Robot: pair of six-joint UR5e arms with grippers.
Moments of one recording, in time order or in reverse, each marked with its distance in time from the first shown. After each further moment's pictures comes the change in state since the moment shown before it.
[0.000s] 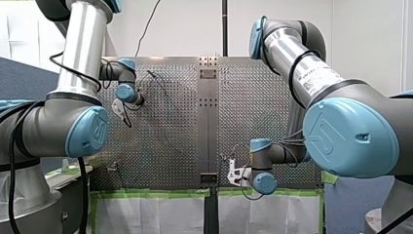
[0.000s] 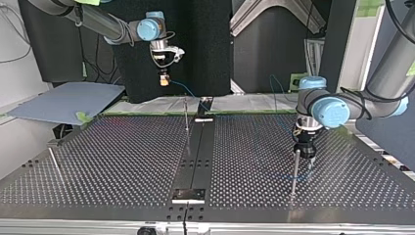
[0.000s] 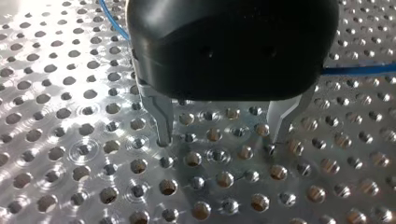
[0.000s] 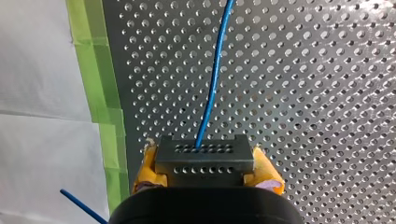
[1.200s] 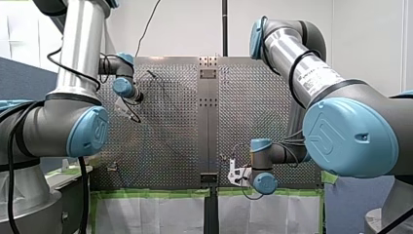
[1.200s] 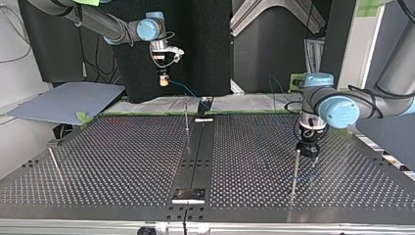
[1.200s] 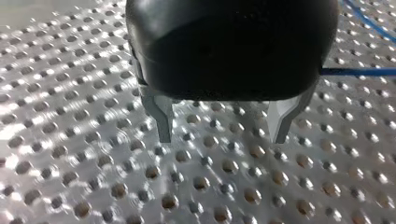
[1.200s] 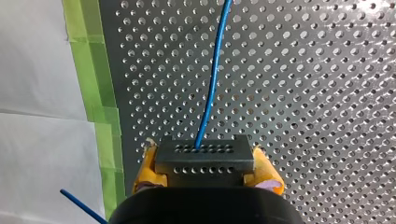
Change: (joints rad) left arm 0.015 0.055 -0.001 -0.082 0.031 -0.373; right arm -0.002 0.000 0.001 -0.010 -0.001 -0.007
